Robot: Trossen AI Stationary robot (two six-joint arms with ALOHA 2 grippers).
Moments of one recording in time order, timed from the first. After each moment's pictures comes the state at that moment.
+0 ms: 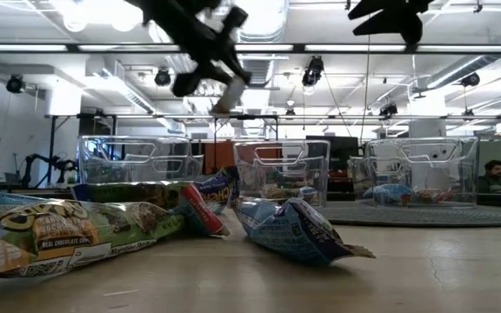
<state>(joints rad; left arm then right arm) 0.36 1.53 1.33 -0.46 0.15 -0.79 0.02 0.84 0.86 -0.38 0.42 0.39</state>
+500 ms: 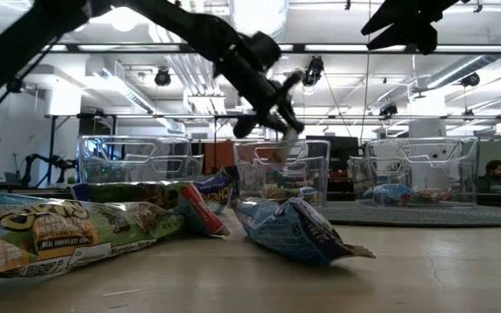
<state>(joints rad) 0.45 2.09 1.86 -0.50 0.19 -0.60 0.02 0.81 0.86 -0.53 0.42 0.50</state>
